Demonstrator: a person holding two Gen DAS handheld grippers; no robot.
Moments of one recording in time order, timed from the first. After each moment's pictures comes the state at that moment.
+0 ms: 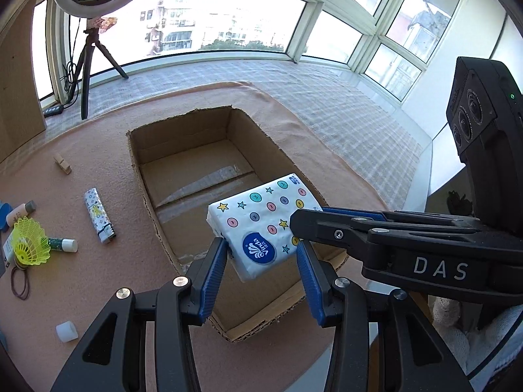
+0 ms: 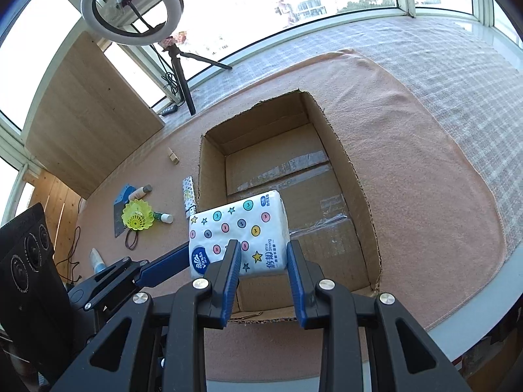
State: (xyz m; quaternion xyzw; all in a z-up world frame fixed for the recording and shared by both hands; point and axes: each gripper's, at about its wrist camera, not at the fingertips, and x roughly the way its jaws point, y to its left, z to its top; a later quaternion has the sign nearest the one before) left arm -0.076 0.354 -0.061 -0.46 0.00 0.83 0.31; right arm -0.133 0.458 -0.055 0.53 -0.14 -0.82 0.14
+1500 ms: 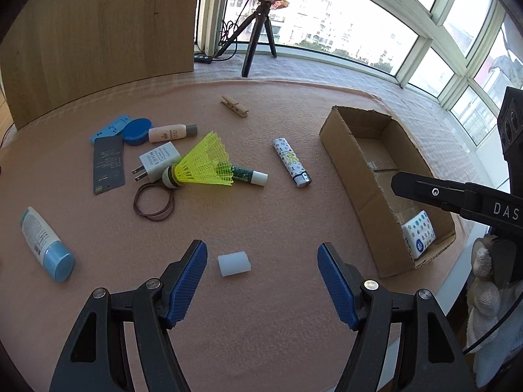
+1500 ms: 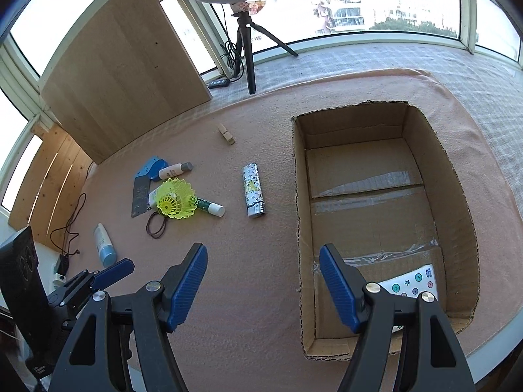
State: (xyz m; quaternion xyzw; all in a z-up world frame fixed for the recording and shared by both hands) left arm -0.073 0.130 -0.090 -0.50 -0.05 0.86 0.12; right arm -0.140 0.335 -0.060 0.52 -0.06 -0.82 0.21
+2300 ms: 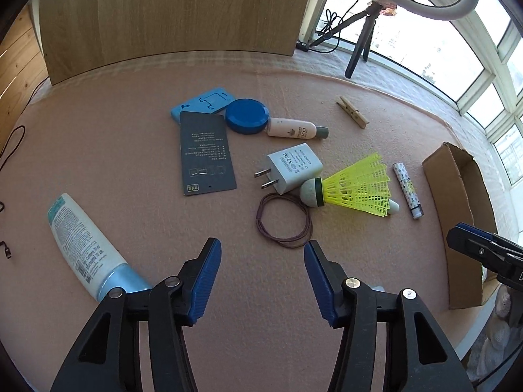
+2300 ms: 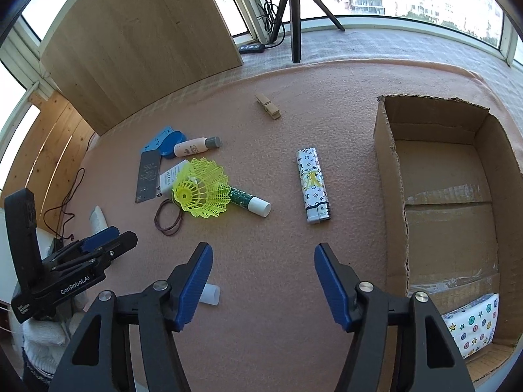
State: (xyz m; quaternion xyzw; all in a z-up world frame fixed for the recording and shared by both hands) left arm -0.139 0.017 -0.141 -0.53 -0.09 0.84 0.03; right arm -0.163 0.254 -0.099 0.55 -0.02 -0.80 0.24
